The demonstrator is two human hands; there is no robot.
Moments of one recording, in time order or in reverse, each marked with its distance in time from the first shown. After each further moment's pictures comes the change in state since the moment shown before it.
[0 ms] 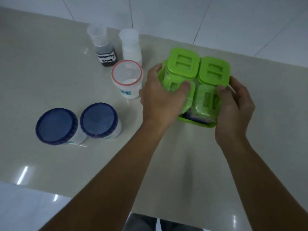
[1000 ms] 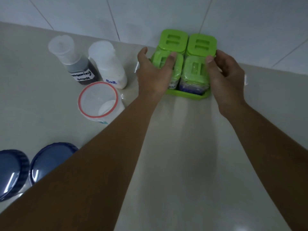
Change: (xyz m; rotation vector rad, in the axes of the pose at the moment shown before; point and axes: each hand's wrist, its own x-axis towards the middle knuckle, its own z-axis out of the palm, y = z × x) left_hand 0.174 -0.026 0.088 0.029 0.102 0.020; right_hand 0.181 0.039 0.067 -0.187 -0.274 -0.112
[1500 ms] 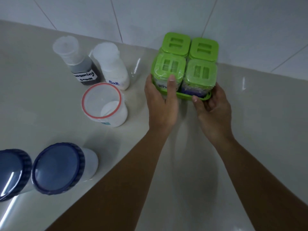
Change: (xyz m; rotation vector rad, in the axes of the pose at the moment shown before) left_hand -0.056 -0.042 0.009 -0.234 0.056 0.145; right_hand -0.059 0.044 -0.002 -0.012 -0.106 -0.054
